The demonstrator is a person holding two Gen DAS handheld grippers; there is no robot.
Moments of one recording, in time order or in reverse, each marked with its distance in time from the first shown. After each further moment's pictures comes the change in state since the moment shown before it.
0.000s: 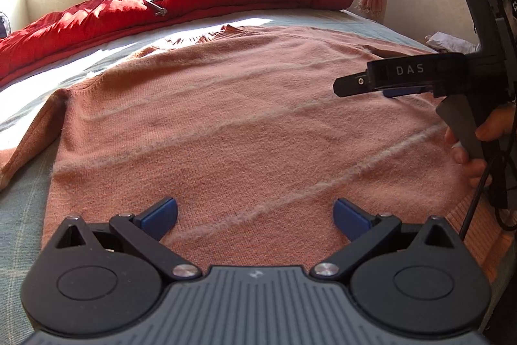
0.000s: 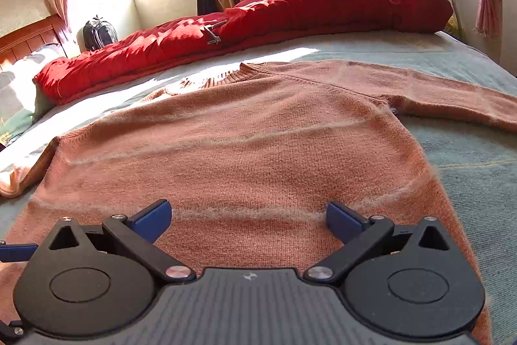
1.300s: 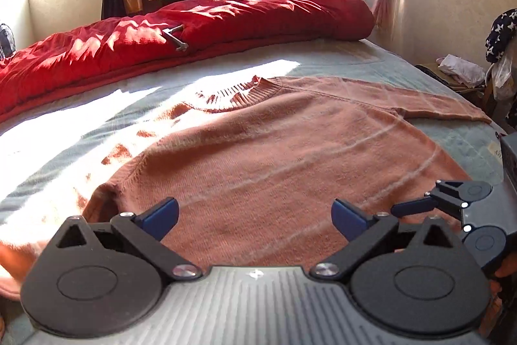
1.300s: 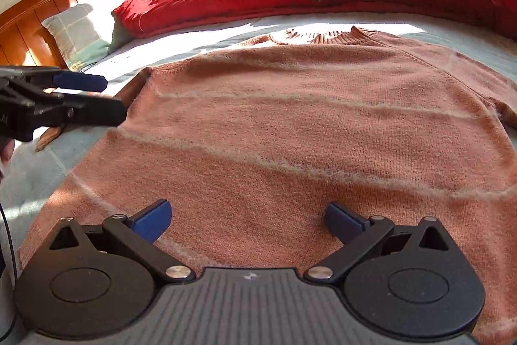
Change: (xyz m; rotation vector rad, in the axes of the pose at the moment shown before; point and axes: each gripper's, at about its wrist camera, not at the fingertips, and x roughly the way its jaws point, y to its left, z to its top) left arm -0.006 0.077 0.126 0.021 -0.040 0.024; right arm 0.004 0.060 -0.013 -0.233 0.157 0.241
